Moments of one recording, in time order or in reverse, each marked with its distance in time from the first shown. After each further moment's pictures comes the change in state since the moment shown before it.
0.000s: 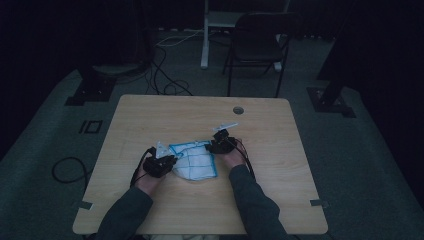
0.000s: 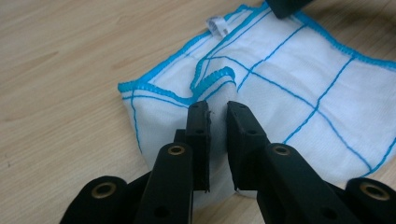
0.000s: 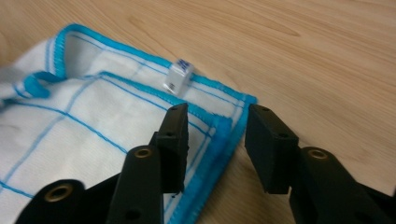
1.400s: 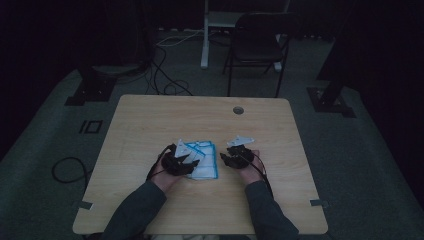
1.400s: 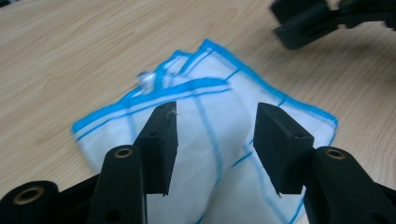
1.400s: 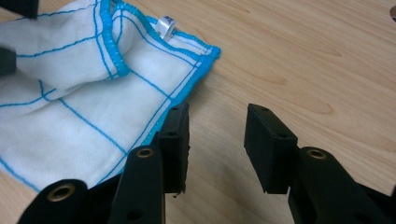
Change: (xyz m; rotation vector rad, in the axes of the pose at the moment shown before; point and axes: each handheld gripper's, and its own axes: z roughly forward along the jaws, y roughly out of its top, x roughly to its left) left arm -0.047 0.041 0.017 -0.045 -0.114 0.149; right arm 0.007 -0.050 -0.060 -0.063 -0.152 -0.116
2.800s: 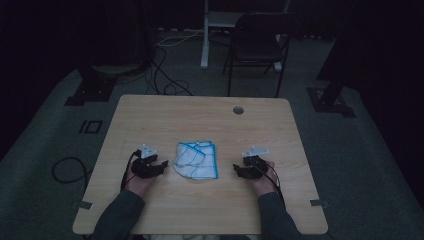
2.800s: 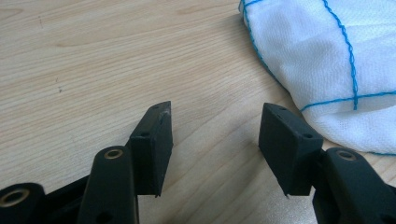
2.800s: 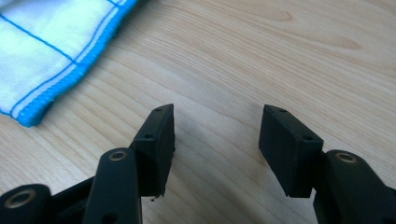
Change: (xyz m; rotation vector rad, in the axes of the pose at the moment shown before) left arm 0.071 -0.088 -0.024 0.040 0.161 -0.294; right arm -0.020 -0.053 -0.018 0.055 -0.048 0.060
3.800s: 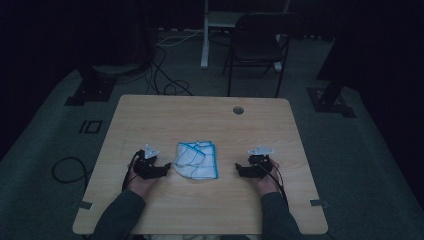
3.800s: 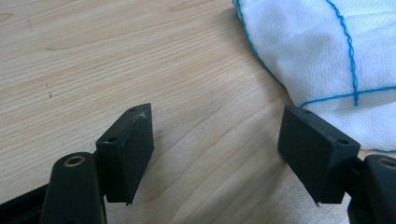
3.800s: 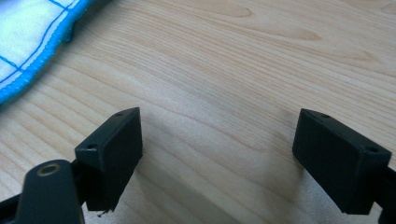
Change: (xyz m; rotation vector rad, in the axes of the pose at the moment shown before) left arm -0.006 0.002 0.005 0.020 0.014 0.043; right arm -0.018 -0.010 0.006 -0.042 -0.045 0.059
